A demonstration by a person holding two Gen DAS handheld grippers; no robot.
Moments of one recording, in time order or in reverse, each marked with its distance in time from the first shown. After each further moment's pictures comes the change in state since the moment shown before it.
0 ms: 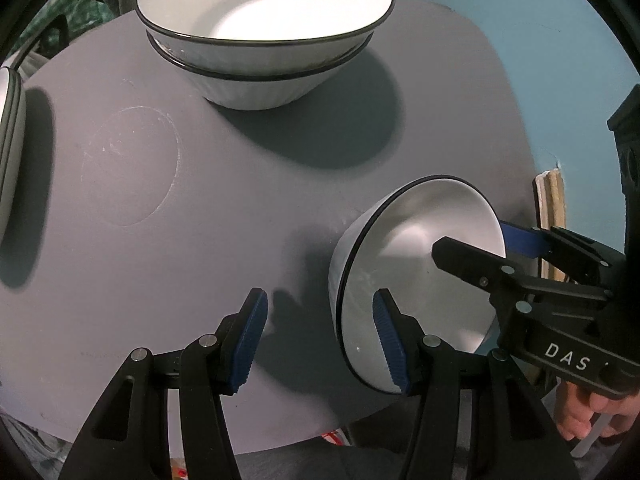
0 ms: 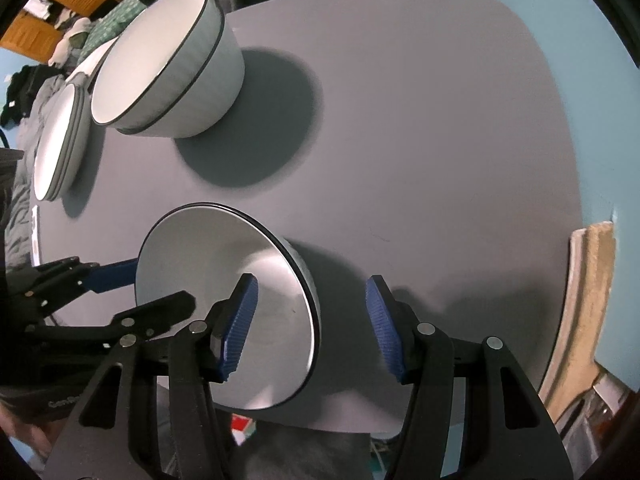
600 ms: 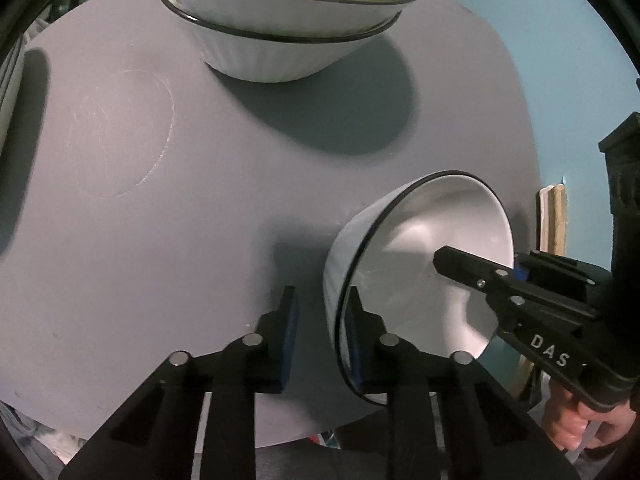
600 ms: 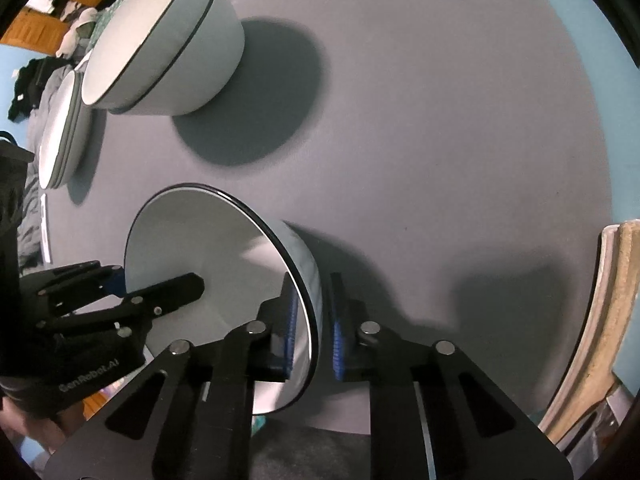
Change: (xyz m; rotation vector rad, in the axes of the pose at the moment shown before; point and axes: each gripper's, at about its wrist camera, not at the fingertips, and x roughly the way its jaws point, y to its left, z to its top) left arm 0.012 0.013 -0.008 -0.088 0.024 -0.052; right arm 0.010 -0.017 0.006 -0.012 0.080 0.050
